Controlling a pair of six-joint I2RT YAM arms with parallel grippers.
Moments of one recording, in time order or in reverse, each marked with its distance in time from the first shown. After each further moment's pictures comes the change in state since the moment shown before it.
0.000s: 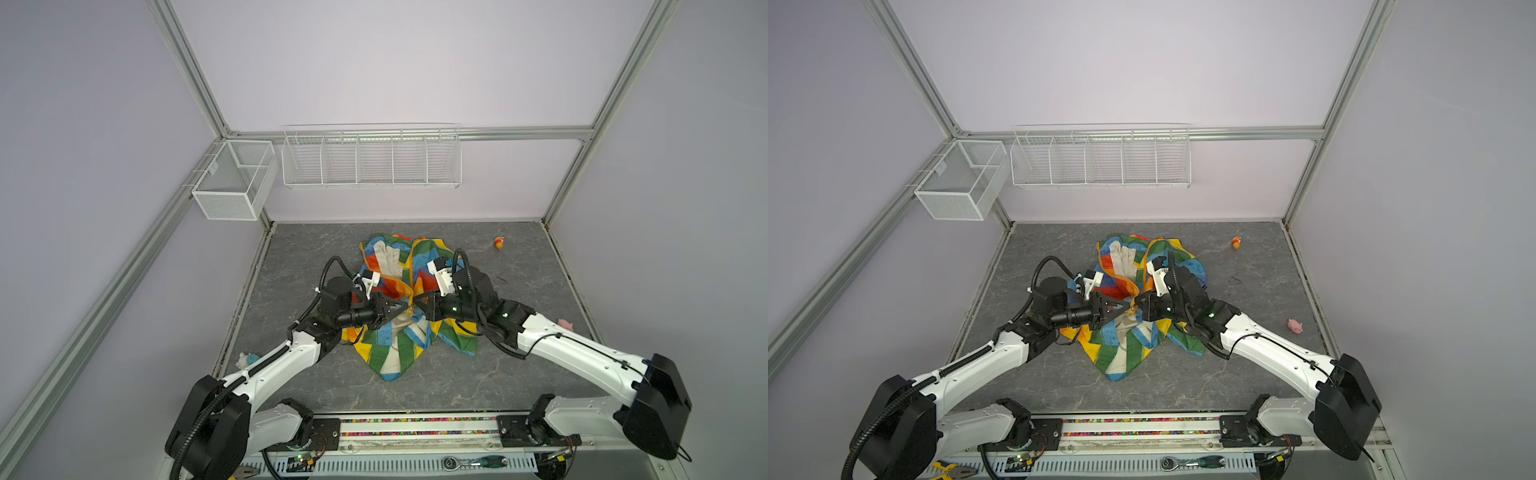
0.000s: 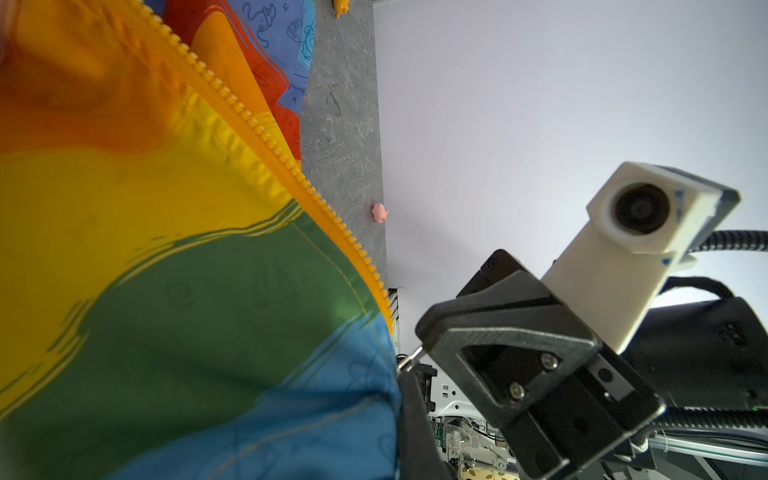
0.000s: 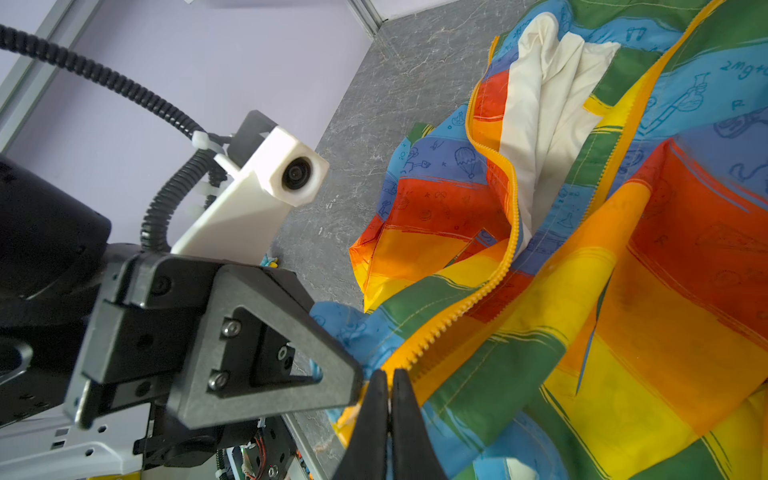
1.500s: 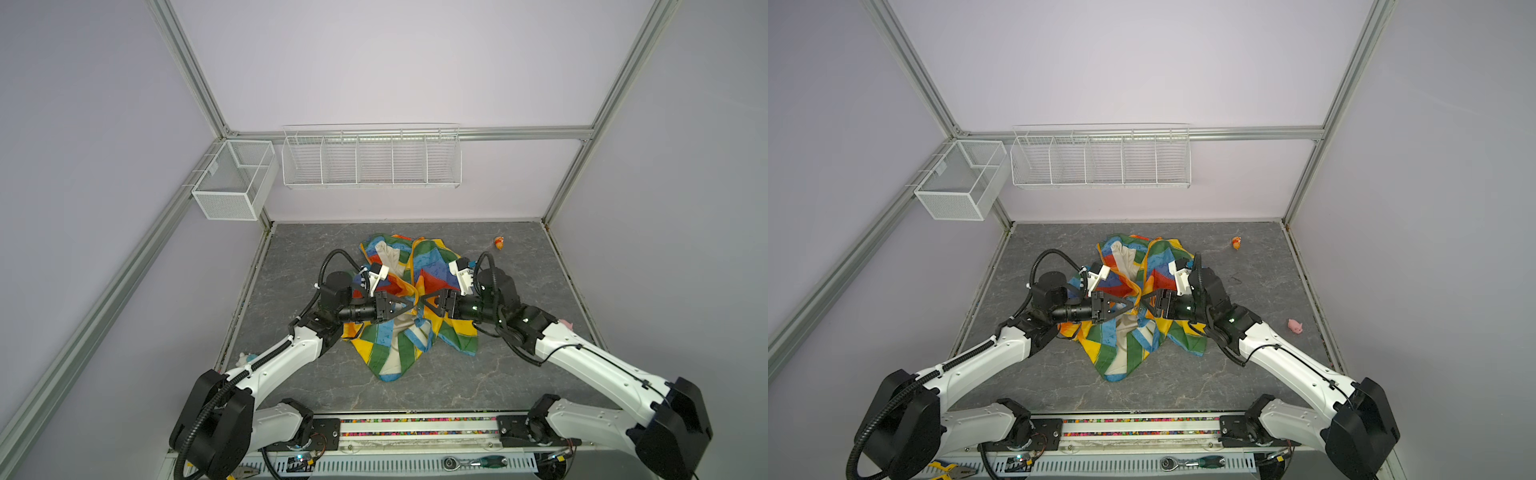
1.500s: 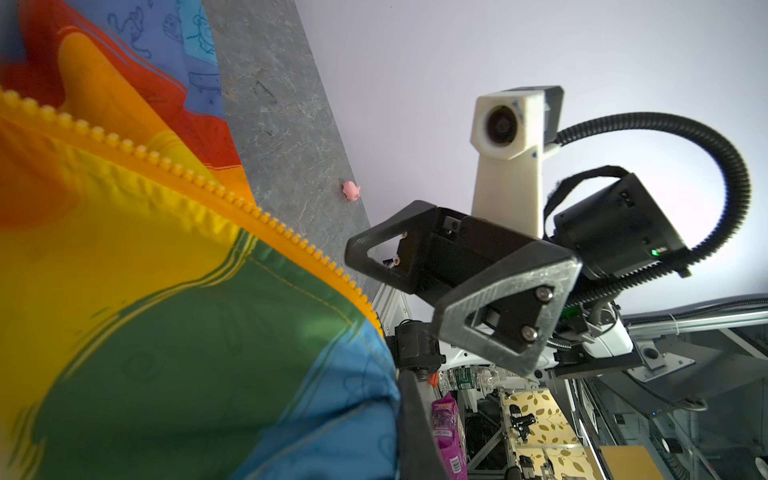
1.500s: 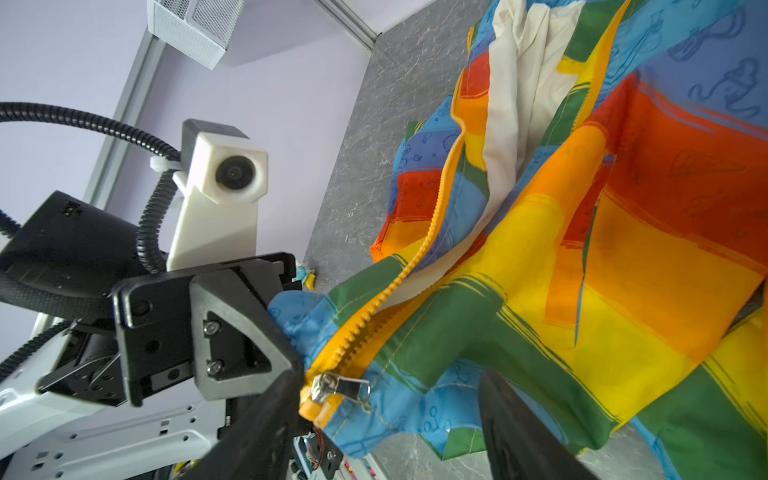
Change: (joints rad) left arm 0.003 0.051 0.061 0.083 0.170 0.205; right arm -0.132 -0.134 -0.122 0.036 -0.195 0.210
